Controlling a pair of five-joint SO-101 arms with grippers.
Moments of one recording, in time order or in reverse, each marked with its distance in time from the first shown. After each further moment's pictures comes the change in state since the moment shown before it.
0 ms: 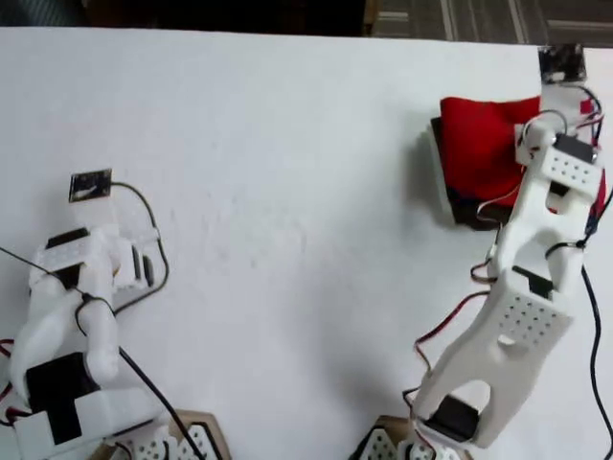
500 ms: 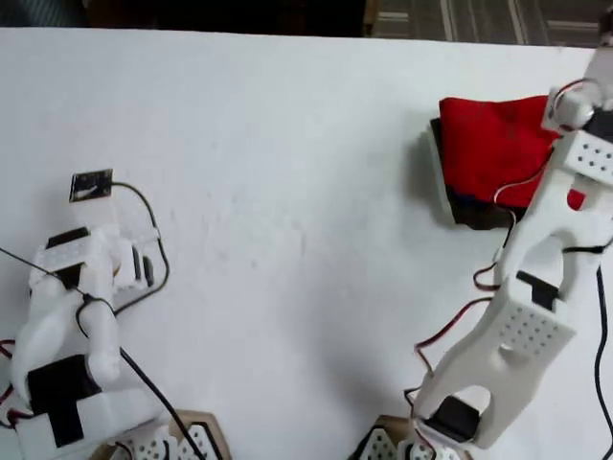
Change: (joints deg) left arm -0.1 -2.7 -0.3 3.1 -1.1; right arm 0.5 -8.1 -20.1 21.4 -14.4
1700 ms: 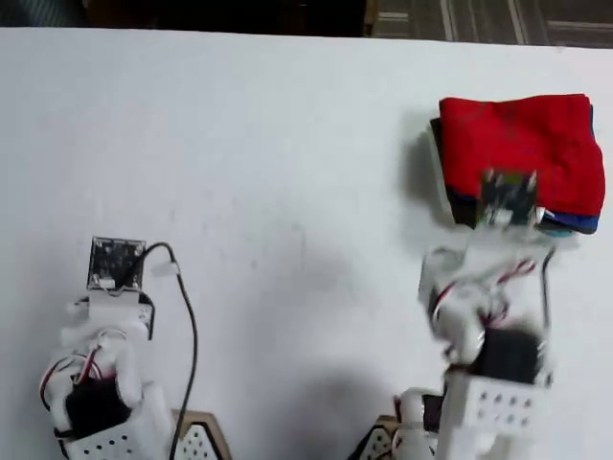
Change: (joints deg) left arm -0.2 -92.3 34.6 25.5 -15.1; right arm -18.8 -102.9 102.4 11.8 -10.3
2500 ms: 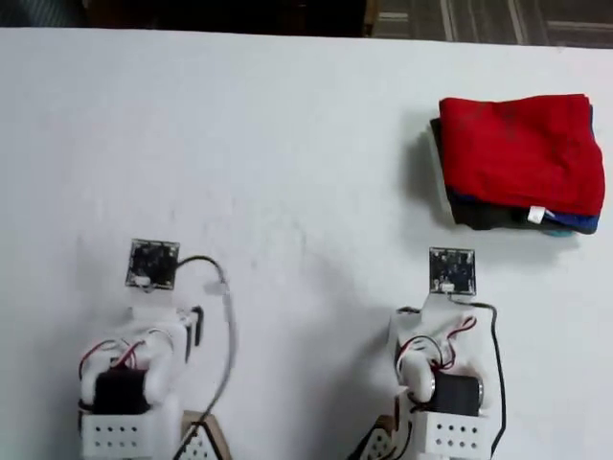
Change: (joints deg) left arm 20.3 0.0 11.6 -2.6 19.2; right arm -2.9 -30.1 41.9 -5.4 -0.5
